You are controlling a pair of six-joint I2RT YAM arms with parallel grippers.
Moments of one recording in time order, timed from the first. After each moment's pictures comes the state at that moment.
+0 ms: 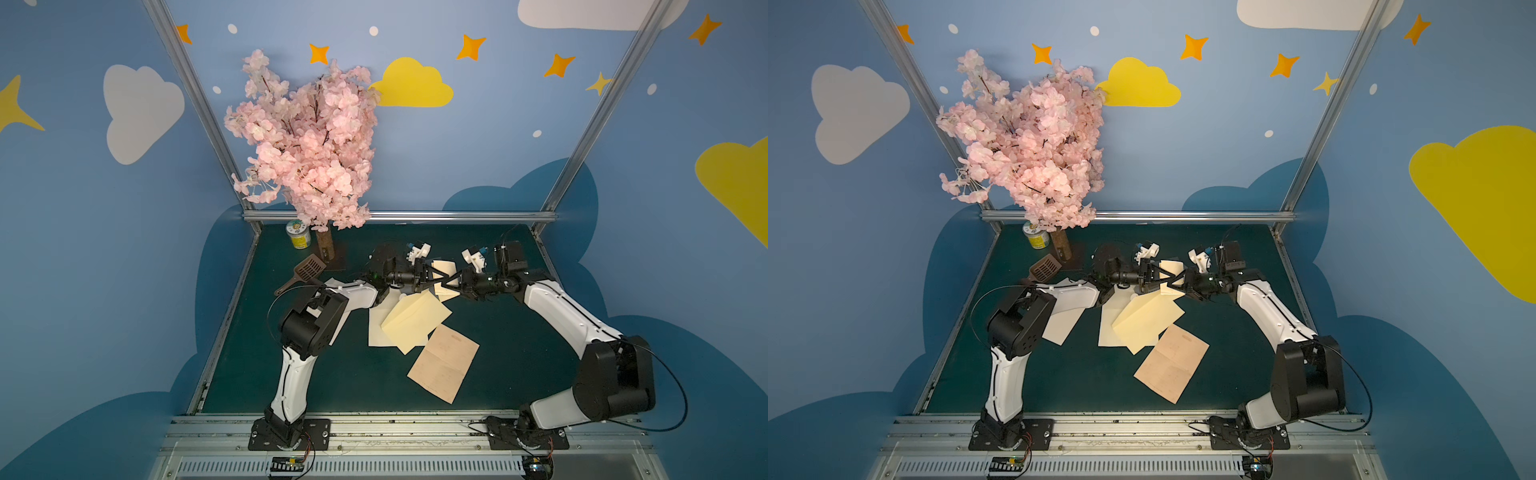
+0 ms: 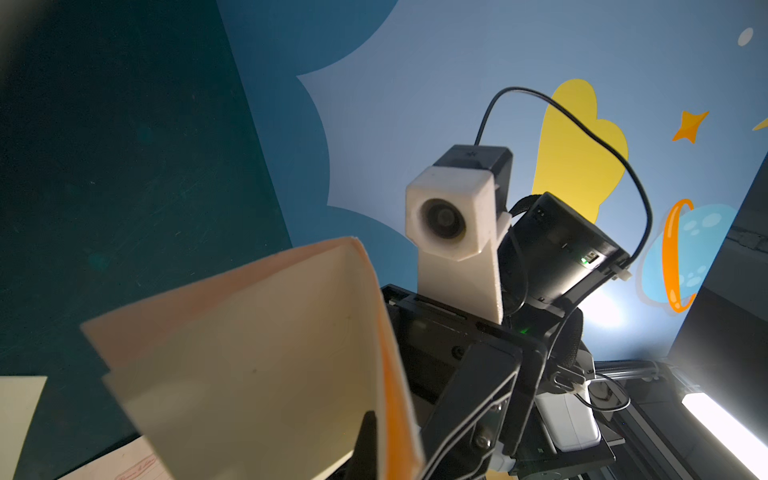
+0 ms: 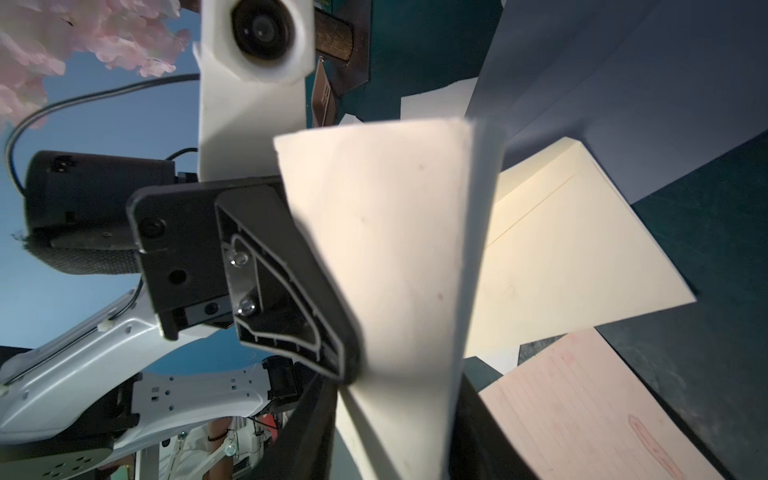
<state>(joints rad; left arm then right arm) -0.57 2.11 1.30 0.81 1.04 -1.42 0.25 1.49 1.10 -0.50 -0.83 0.52</state>
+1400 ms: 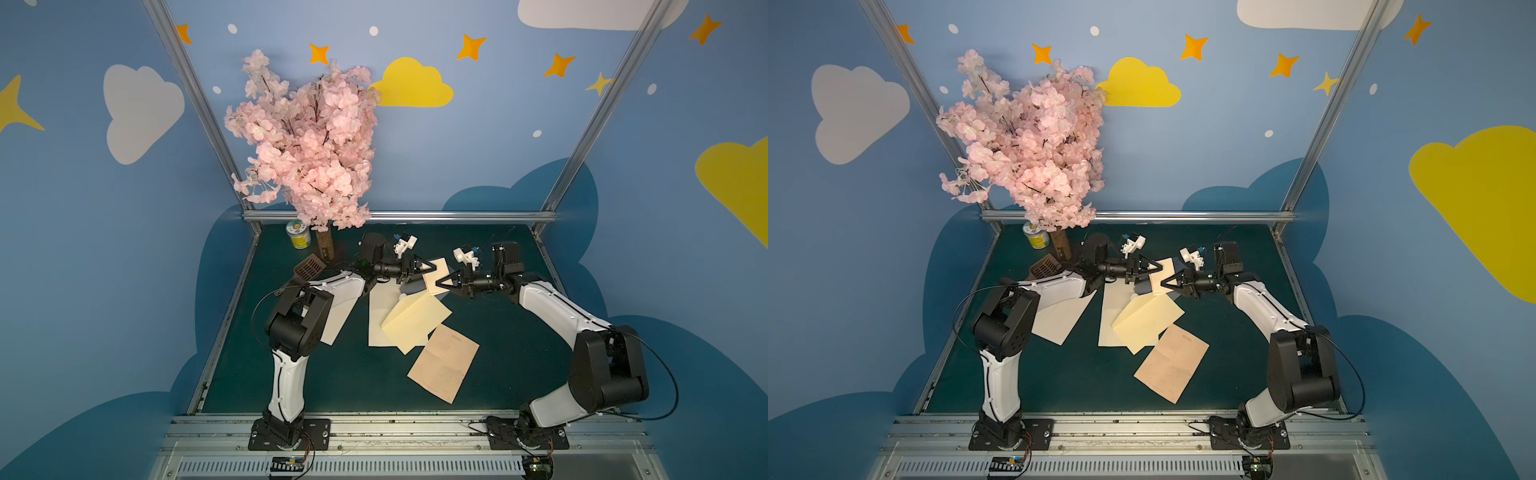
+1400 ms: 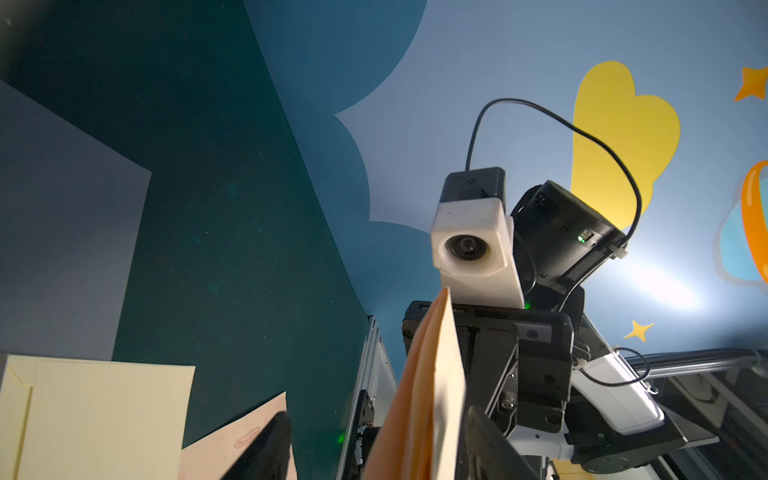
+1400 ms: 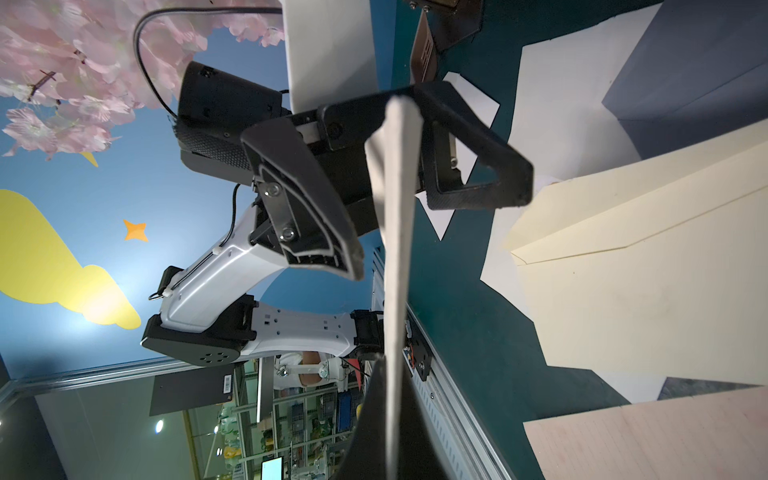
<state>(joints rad) -0.47 2.04 1.33 0.47 1.08 -1.05 0.25 1.55 1.06 -0.27 -1.16 0.70</state>
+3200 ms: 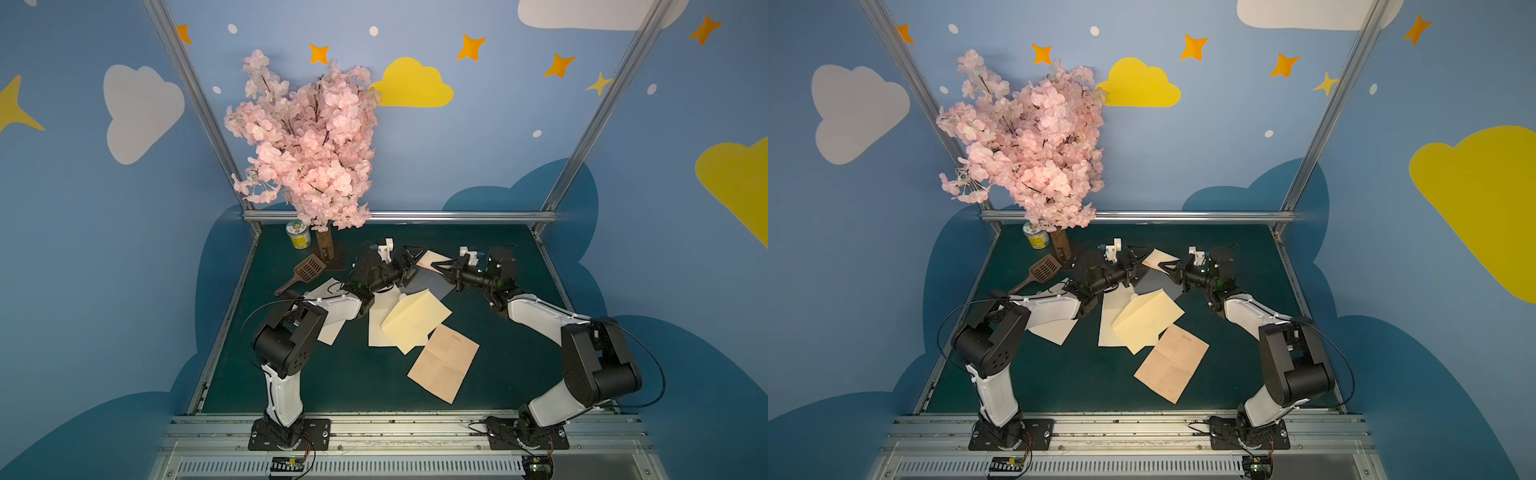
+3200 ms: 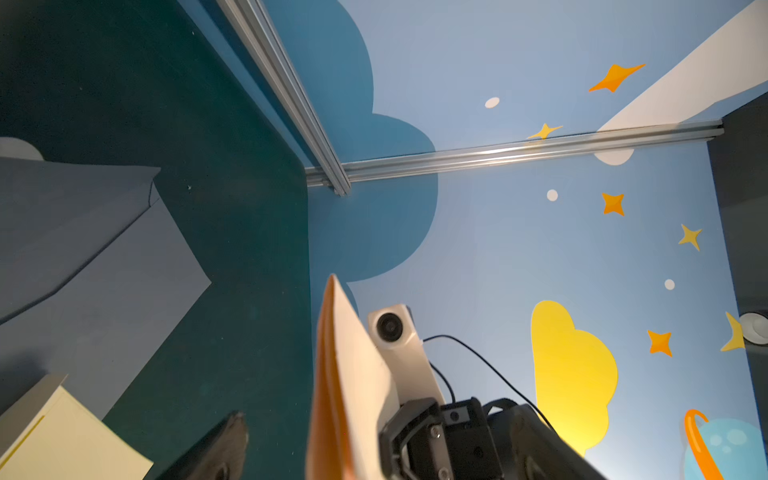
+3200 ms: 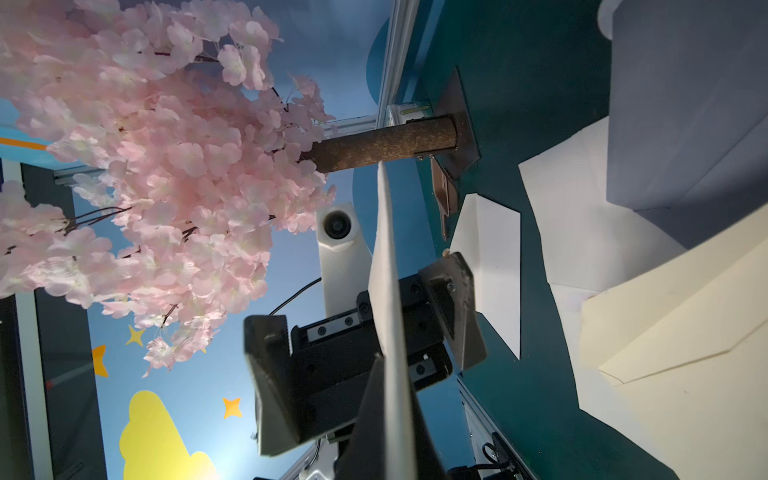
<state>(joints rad) -0.52 1.88 1.05 0.79 0.49 -1.43 0.30 1.59 0.89 0.46 -0.83 1.48</state>
